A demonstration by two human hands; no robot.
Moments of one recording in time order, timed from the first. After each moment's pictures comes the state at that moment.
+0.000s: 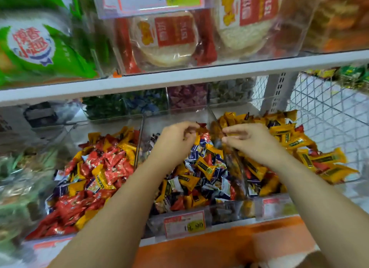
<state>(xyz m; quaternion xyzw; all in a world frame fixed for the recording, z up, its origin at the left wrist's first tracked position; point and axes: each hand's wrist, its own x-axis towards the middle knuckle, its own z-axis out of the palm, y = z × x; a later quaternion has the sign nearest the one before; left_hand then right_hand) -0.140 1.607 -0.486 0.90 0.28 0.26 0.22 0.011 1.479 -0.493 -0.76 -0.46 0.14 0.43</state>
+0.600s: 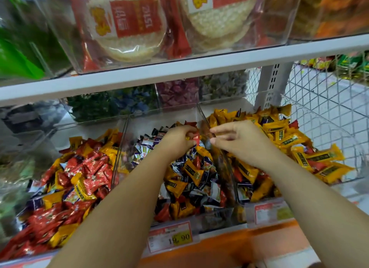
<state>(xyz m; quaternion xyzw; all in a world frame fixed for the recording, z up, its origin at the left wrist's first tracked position) -0.078 1.640 -0.517 0.93 0.29 0.10 0.22 0.018 1.481 -0.494 -0.76 -0.48 0.14 0.42</state>
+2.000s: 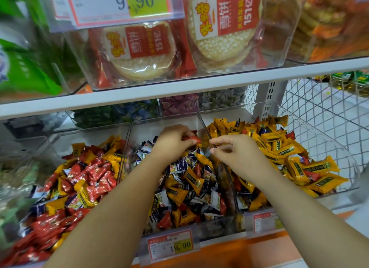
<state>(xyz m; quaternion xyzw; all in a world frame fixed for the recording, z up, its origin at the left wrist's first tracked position) -0.093 1.641 -0.498 0.92 0.28 0.20 0.20 0.006 1.484 -0.498 -0.77 -0.47 0.10 0.42</state>
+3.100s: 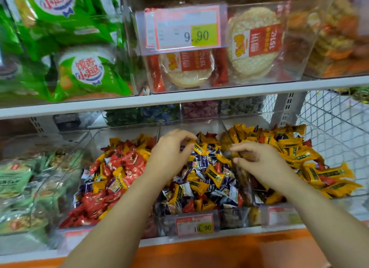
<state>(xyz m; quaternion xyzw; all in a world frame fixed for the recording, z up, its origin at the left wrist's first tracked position) -0.185 1.601 -0.472 0.89 0.29 0.30 0.17 -0.007 1.460 -0.495 -0.75 -0.52 0.09 0.41</state>
